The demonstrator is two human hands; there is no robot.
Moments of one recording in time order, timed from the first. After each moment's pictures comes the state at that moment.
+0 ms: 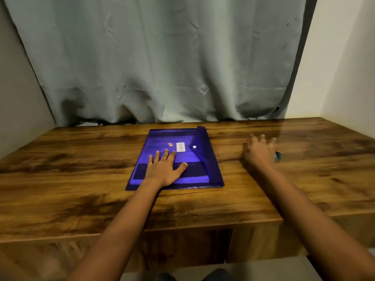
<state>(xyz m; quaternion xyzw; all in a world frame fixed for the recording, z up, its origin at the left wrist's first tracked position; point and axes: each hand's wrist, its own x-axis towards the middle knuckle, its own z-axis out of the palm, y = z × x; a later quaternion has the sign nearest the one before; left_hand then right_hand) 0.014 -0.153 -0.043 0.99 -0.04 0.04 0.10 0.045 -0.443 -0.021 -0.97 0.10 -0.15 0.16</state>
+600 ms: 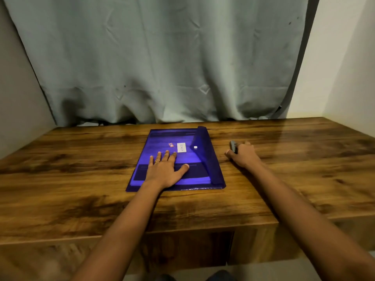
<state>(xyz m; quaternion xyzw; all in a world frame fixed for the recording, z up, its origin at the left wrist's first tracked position) 0.013 -0.154 -0.044 0.99 -0.04 0.05 0.10 0.061 -0.410 -0.025 -0.97 0.06 -0.10 0.22</state>
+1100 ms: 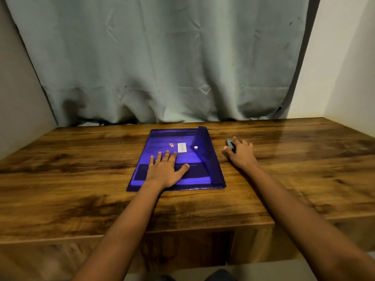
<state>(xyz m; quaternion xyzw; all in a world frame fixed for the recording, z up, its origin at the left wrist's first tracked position) 0.011 -0.155 -0.043 0.99 -0.04 0.05 0.10 0.062 -0.403 -0.030 -0.96 0.03 -0.14 0.25</state>
